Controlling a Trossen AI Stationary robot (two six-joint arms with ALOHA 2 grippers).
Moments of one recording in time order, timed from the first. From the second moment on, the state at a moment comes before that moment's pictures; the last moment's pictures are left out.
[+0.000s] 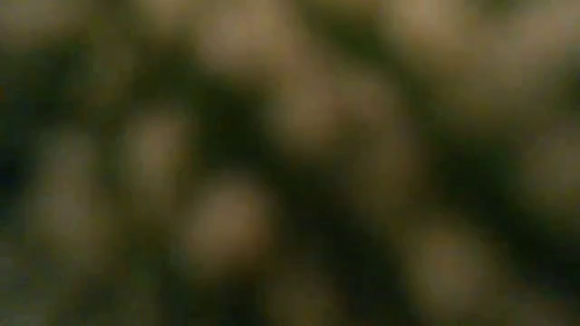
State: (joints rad) left arm -0.52 1.71 1.05 -0.34 -0.02 -0.40; right arm 0.34 1.64 1.57 -1.12 -0.17 0.28
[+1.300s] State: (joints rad) left arm -0.50 1.82 1.05 -0.42 0.01 -0.39; right arm 0.34 1.64 1.57 -1.11 -0.17 0.24
